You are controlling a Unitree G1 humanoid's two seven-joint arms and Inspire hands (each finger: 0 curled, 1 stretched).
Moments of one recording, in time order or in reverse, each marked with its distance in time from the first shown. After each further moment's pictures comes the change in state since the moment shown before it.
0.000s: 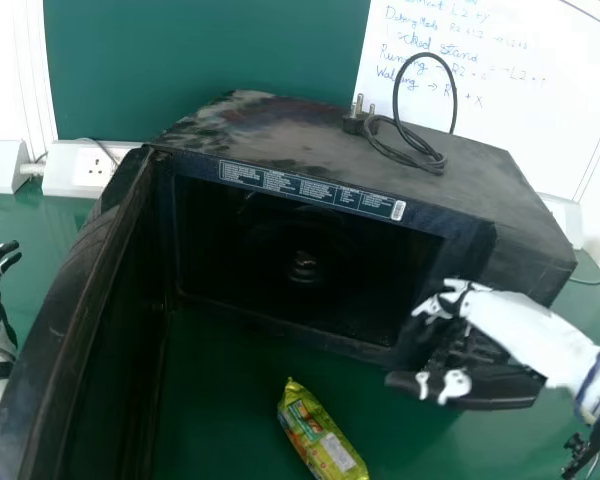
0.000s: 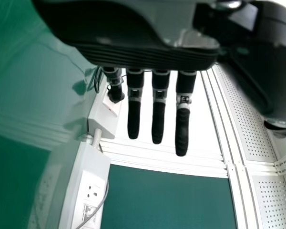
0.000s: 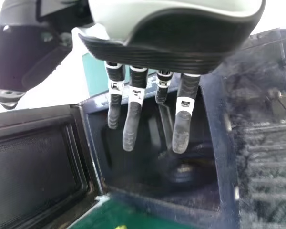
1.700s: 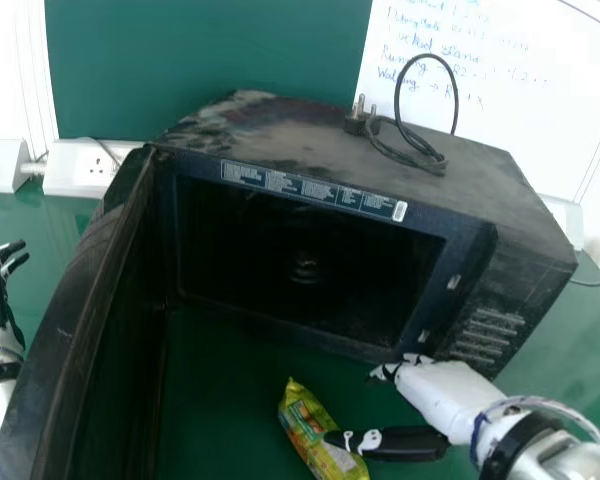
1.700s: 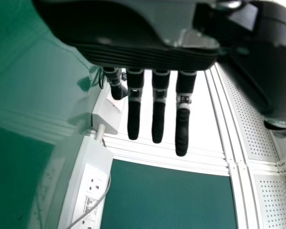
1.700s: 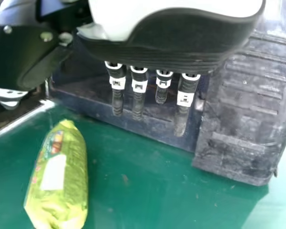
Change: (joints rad) left arm 0.016 -0.062 -0.023 -0.114 0.023 0.086 0.029; right arm -0.117 0.151 0.680 -0.294 -0.913 0.393 0.296
